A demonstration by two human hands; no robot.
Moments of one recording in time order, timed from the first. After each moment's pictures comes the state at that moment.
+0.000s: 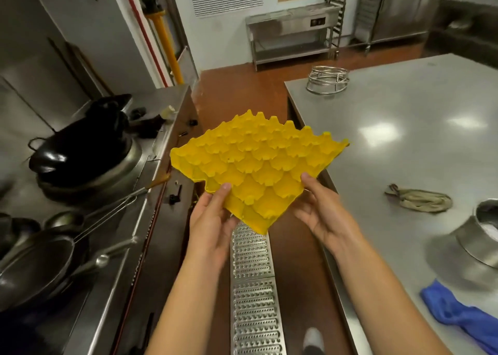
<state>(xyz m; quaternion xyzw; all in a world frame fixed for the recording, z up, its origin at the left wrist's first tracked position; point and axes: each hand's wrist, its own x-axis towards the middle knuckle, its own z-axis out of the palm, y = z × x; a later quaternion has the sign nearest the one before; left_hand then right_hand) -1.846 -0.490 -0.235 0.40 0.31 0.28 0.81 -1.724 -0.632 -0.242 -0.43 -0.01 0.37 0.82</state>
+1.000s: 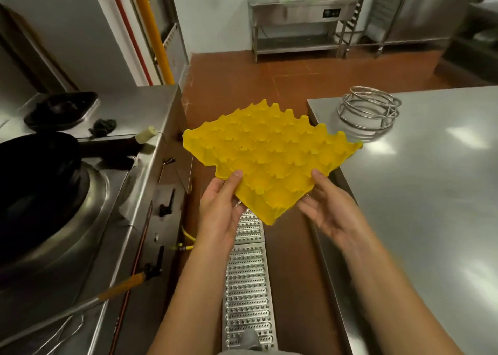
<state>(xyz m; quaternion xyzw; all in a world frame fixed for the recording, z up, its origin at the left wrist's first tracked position) -1.510 -0.133 -0.262 0.40 0.30 0.26 0.83 -1.405 -0.290 -0.247 -0.48 0.03 0.37 0.80</state>
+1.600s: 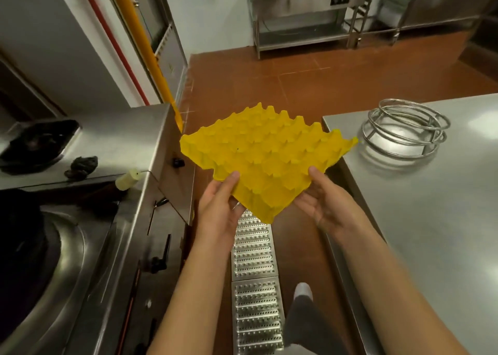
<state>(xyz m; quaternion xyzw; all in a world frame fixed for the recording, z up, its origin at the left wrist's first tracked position) -1.298 0.019 -0.273 0.41 0.33 0.26 0.81 -1.186 -0.133 -0.268 -0.46 0.03 0.39 0.79</state>
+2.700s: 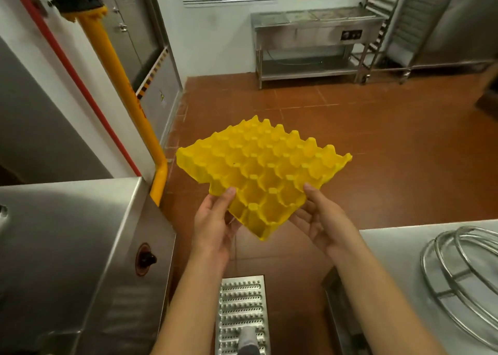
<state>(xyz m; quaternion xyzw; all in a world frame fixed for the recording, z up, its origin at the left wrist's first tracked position) -0.911 0.312 -0.266 0.38 0.32 0.27 0.82 -0.796 0.167 -0.260 -0.48 0.03 0.39 0.79</state>
